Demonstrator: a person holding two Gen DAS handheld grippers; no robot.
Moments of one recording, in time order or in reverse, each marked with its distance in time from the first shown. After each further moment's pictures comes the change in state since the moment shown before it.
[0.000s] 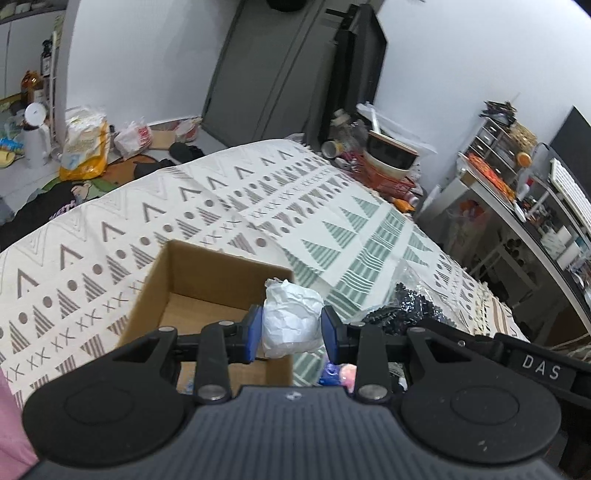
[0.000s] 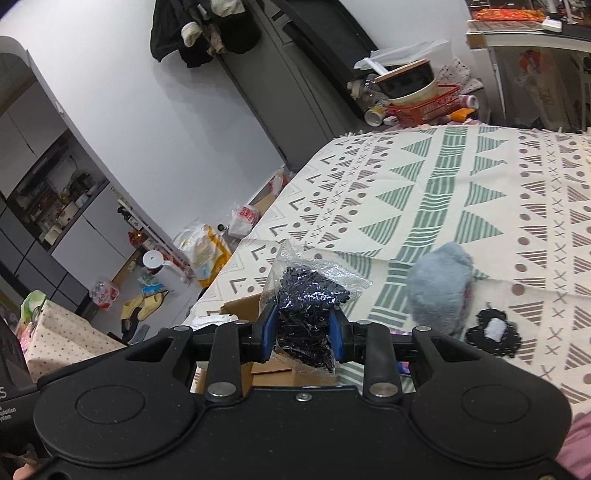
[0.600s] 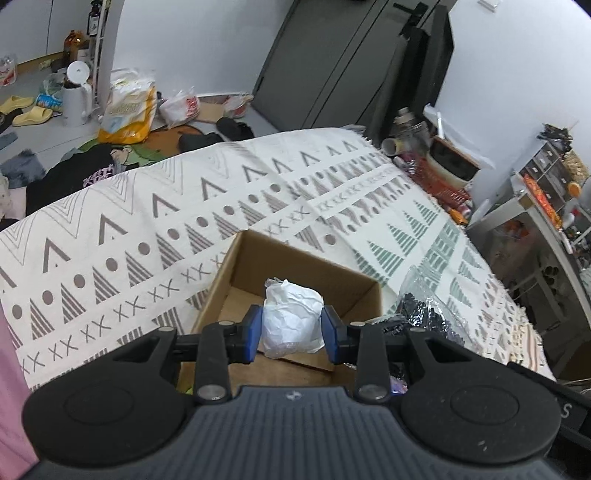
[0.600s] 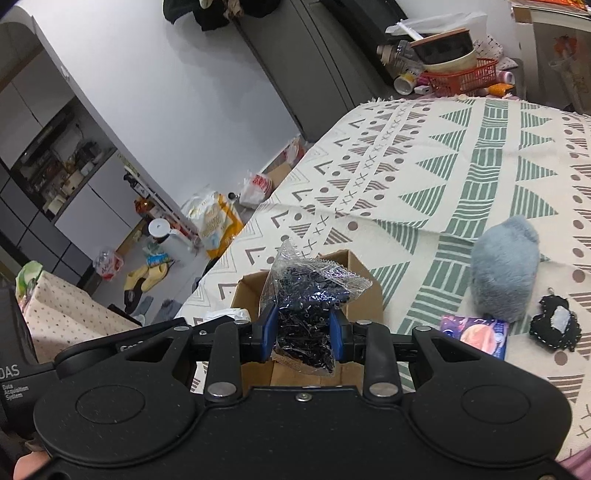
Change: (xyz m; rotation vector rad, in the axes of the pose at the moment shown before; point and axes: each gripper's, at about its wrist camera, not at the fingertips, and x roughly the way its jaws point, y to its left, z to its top) left arm 0.034 0.066 0.012 -0.126 0.055 0.095; right arm 0.061 0.037 -0.014 -0.043 0.092 0.018
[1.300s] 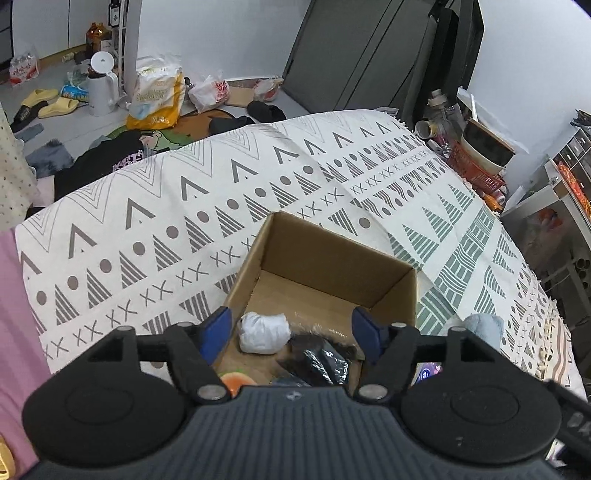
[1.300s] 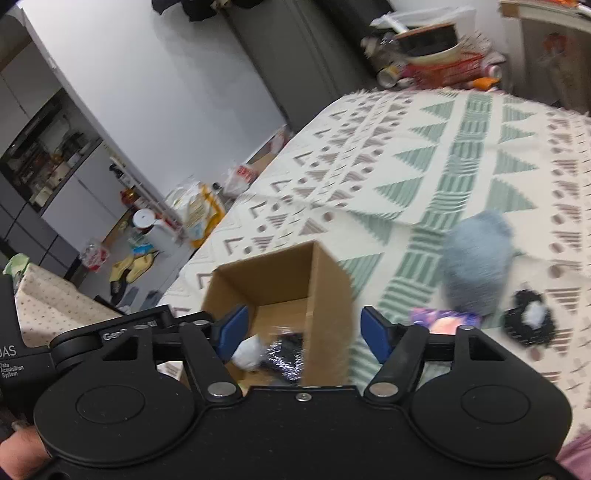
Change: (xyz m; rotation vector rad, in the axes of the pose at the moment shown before) left arm 0.007 -0.003 -0.002 -0.008 0.052 0.118; right arm -0.014 -0.022 0.000 -0.003 0.023 -0.058
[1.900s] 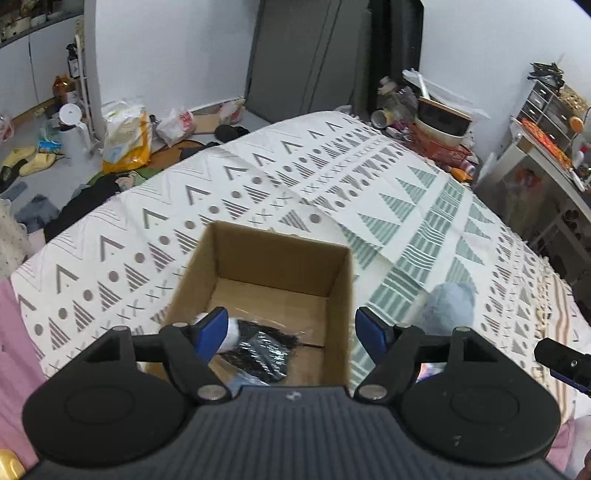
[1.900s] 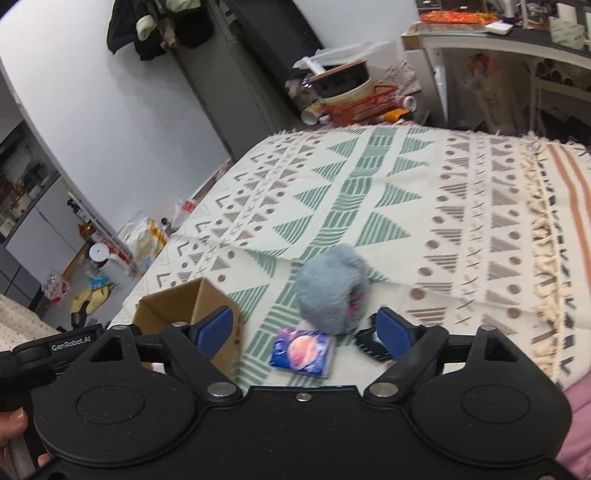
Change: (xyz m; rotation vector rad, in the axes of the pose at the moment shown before) left arm -0.023 -0.065 -0.023 0.180 -0.049 -0.005; right arm -0.074 -0.094 0.009 0.050 -0.096 -0.137
